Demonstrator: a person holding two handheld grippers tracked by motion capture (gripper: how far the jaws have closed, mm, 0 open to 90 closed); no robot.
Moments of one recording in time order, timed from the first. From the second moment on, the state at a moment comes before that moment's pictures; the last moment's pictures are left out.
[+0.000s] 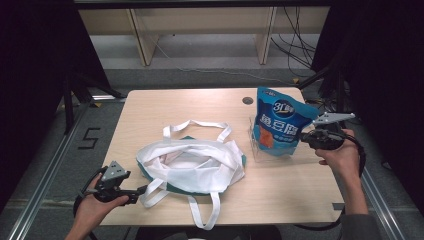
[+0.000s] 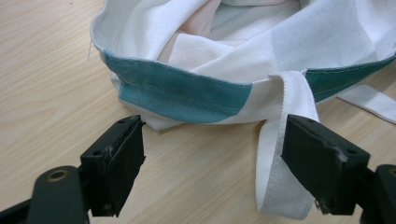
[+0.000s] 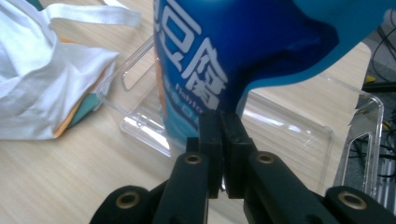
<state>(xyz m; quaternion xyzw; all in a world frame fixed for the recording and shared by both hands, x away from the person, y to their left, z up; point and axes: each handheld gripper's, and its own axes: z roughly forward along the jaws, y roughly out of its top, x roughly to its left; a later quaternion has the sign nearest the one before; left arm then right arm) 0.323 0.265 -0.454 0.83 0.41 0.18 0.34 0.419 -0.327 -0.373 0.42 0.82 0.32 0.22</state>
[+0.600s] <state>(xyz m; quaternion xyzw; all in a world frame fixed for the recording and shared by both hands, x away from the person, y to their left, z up) 0.324 0.264 -0.455 0.83 0.40 0.18 0.34 0.450 -0.349 -0.385 0.44 0.80 0.32 0.26</state>
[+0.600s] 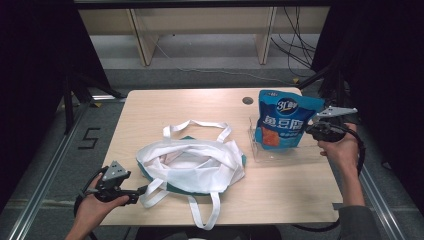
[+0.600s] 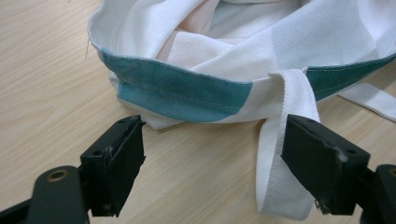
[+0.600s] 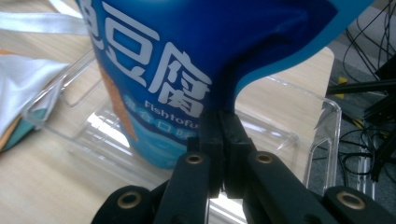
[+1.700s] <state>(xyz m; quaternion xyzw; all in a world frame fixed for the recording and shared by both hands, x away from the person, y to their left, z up) 0.322 0.264 -0.455 0.83 0.41 0.18 0.34 0.429 -0.349 -0.383 0.48 0.78 0.30 0.25</state>
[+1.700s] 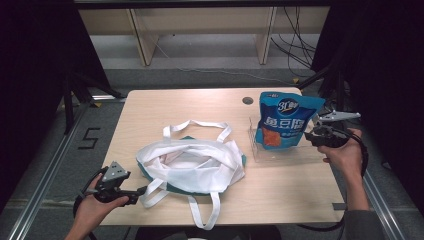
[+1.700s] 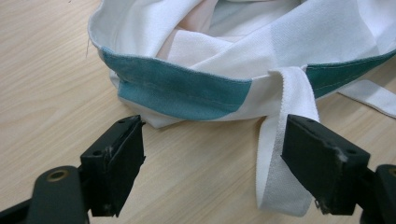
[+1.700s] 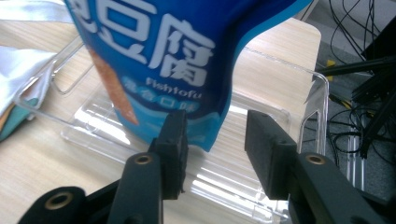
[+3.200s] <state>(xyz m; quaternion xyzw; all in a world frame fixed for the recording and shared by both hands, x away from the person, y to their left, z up) 0.322 0.263 -0.455 0.82 0.41 0.18 0.35 0.400 -0.267 -0.374 0.40 0.83 0.35 0.20</state>
